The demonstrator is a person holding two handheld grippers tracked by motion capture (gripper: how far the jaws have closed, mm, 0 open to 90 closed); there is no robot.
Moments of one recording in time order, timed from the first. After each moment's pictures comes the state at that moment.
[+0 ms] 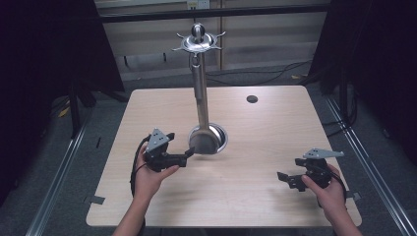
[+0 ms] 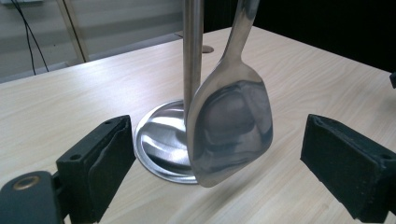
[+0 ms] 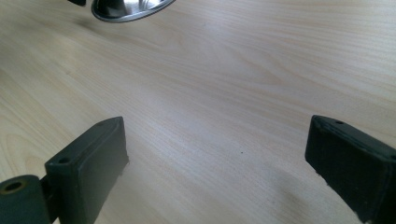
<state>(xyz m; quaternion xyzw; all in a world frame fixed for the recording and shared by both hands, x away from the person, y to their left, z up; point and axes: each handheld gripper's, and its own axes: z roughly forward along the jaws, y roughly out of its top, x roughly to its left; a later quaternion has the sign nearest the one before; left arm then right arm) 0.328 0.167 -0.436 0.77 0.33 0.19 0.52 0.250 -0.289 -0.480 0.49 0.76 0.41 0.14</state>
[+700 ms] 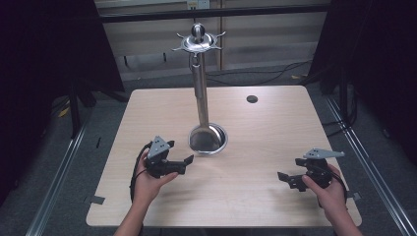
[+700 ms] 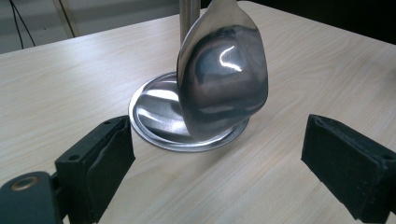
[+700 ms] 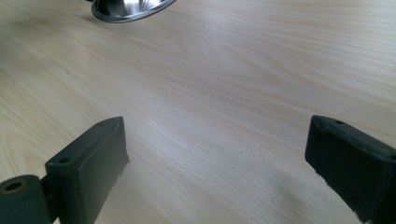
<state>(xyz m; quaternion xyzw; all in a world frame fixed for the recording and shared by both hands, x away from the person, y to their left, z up) 0.325 0.172 -0.461 0.78 0.33 0.18 0.50 0.249 -0.290 -0.479 0.49 0.76 0.41 0.14</state>
